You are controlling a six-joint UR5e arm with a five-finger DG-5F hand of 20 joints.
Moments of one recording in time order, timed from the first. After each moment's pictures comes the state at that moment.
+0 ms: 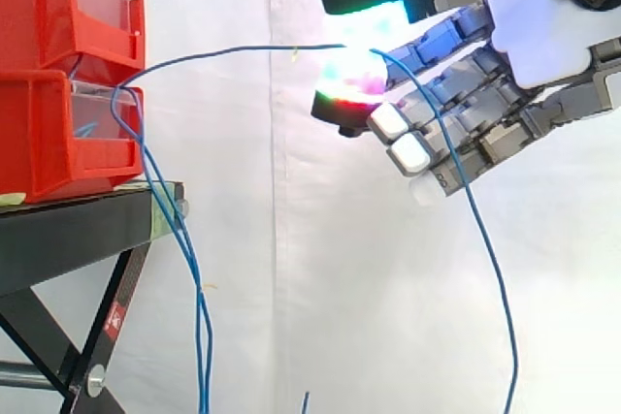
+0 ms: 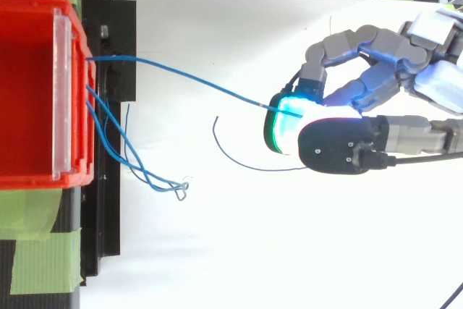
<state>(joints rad) 0.36 -1.77 -1.70 -3.14 -0.79 0.01</state>
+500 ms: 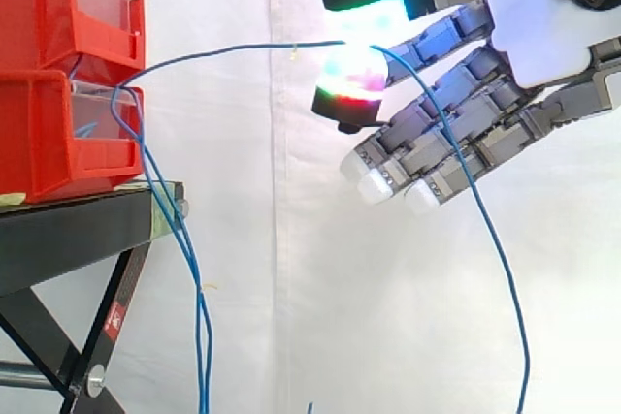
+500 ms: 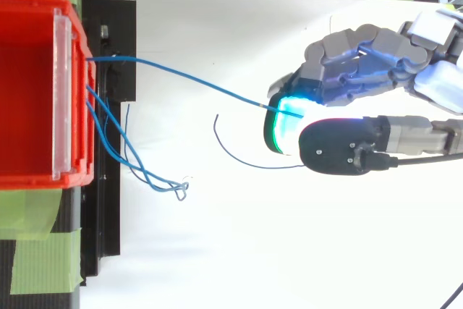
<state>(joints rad) 0.36 -1.77 -1.70 -3.14 -0.79 0.01</state>
